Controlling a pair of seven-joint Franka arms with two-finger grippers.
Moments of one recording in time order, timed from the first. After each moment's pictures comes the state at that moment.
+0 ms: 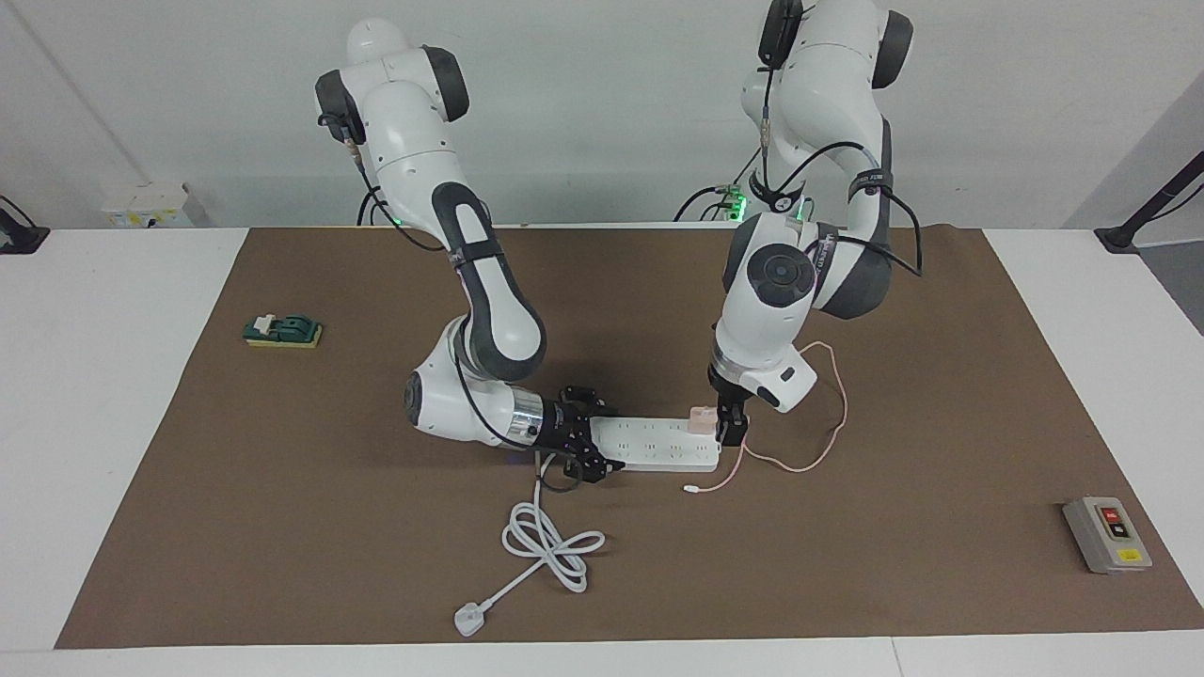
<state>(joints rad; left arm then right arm) -0.43 0.51 -0.03 -1.45 -0.01 1.93 -1.89 0.30 0.76 0.05 -1.49 1.14 2.14 1.12</state>
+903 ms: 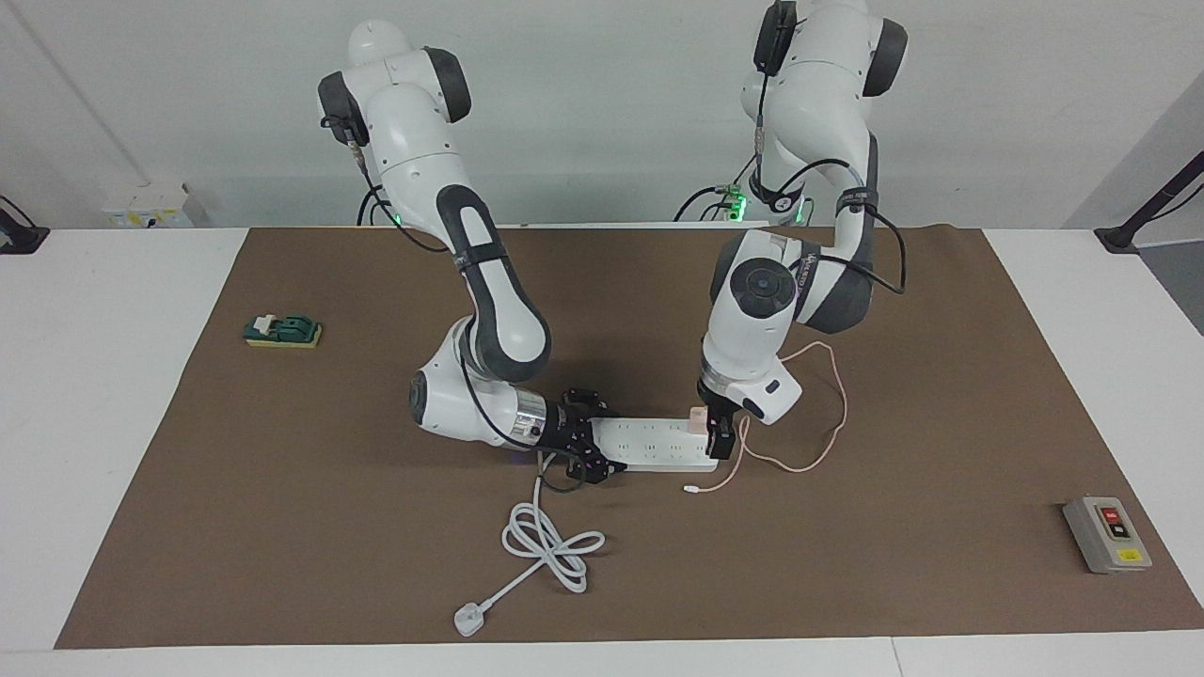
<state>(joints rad) -0.44 0.54 -0.03 -1.48 0.01 2.01 -1.88 0.31 0.77 0.05 -1.50 1.15 2.17 1.10</state>
